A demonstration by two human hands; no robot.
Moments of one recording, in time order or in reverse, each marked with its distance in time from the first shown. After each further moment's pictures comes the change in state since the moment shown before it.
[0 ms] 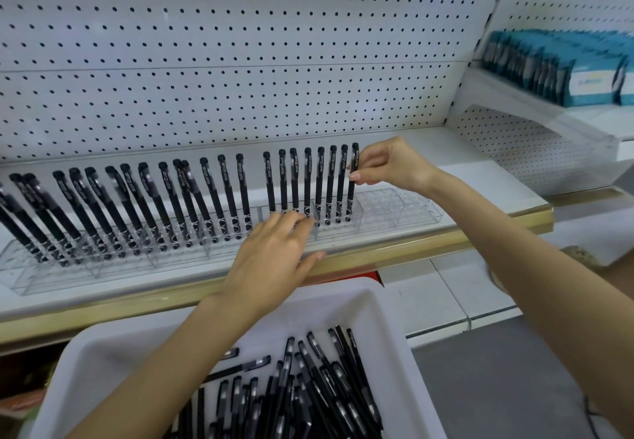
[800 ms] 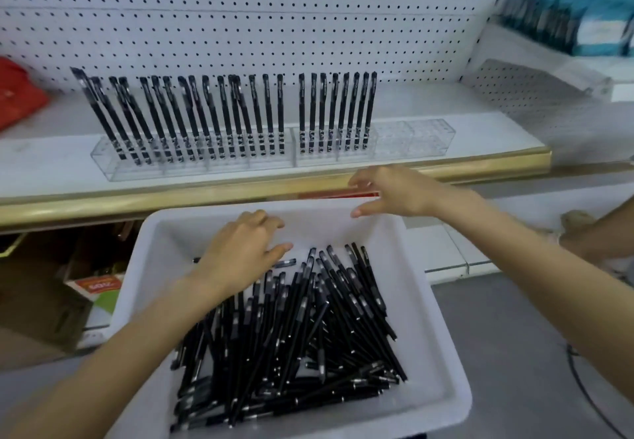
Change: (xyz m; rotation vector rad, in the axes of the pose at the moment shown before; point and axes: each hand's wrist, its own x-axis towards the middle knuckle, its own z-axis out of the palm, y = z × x) left_hand -0.147 -0.009 0.008 -0.078 -0.186 -0.187; right_hand -0.144 -0.027 0.088 -0.770 -0.305 -0.081
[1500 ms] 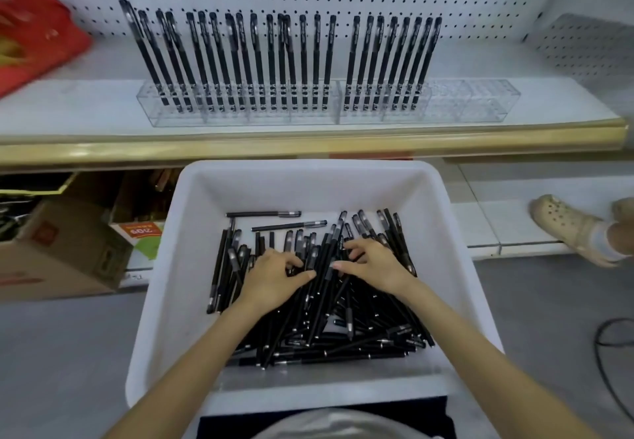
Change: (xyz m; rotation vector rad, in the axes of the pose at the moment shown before) left_hand -0.061 -0.020 0.105 -0.518 -0.227 -0.459; right_hand -0.018 -0.068 0.186 0.704 -0.092 0.285
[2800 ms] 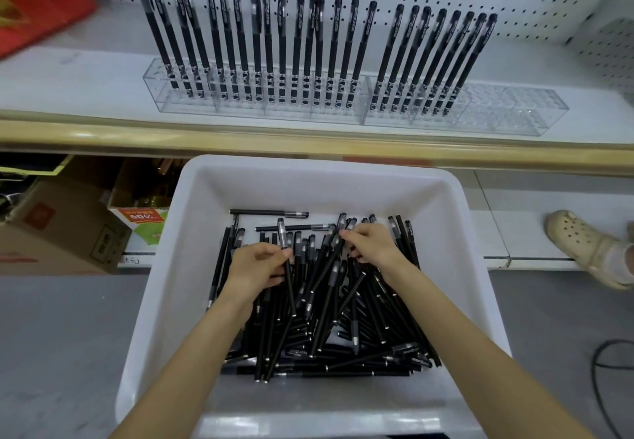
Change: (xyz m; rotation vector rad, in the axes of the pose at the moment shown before) left_hand 0.004 -0.009 -0.024 -0.931 0.147 -0.281; right_hand 0.055 -0.024 0.001 0.340 0.083 0.218
